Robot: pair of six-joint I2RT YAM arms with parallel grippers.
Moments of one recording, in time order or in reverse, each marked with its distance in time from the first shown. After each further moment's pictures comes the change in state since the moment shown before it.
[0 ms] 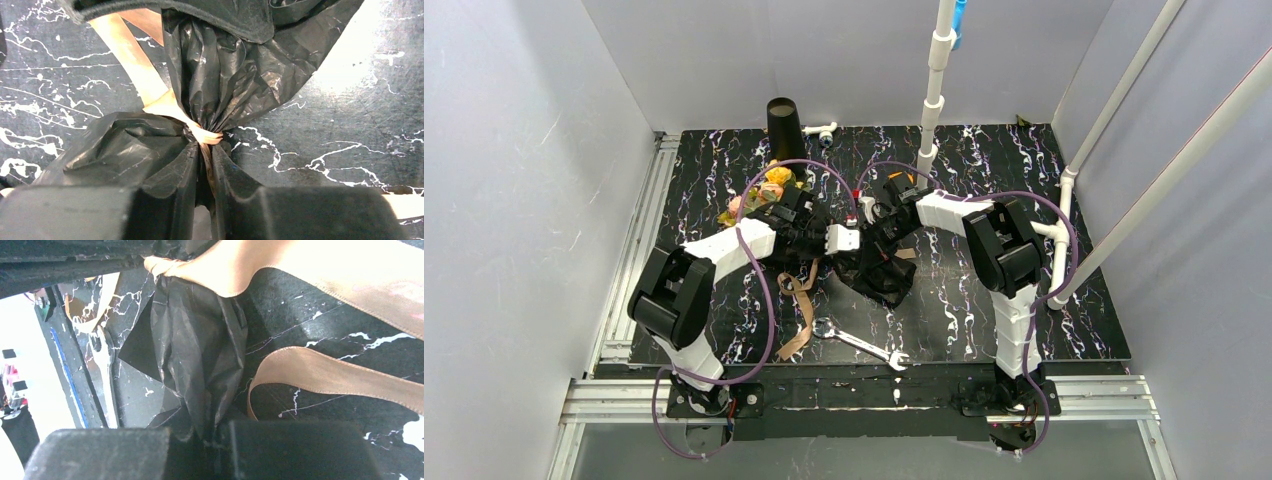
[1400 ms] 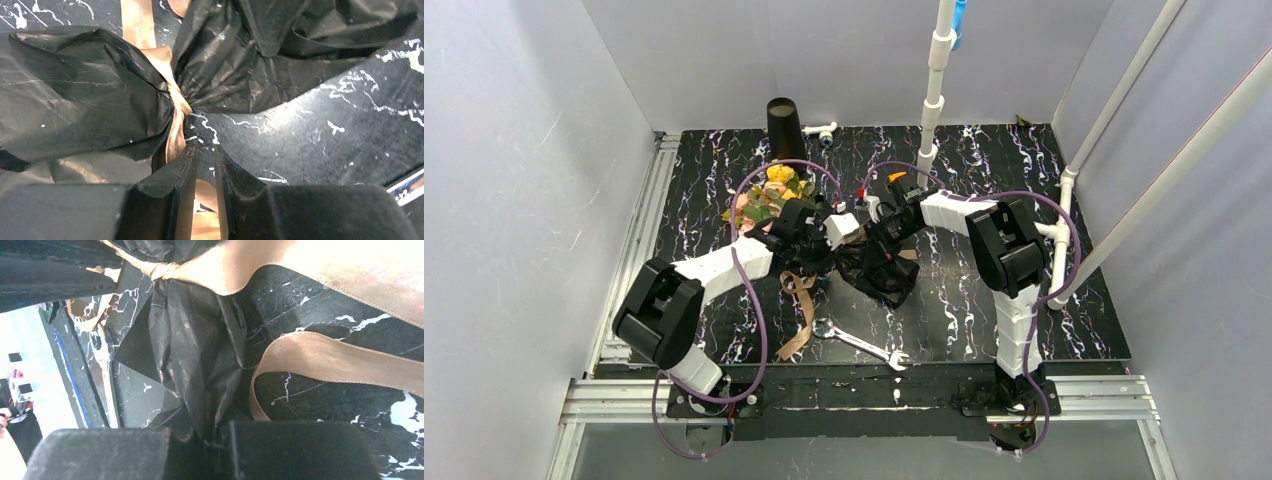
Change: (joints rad) left arm -0.079 -0.135 -0.146 0.142 -0.158 -0.612; right arm -0.022 -0.011 -0.024 0.015 -0.018 0.011
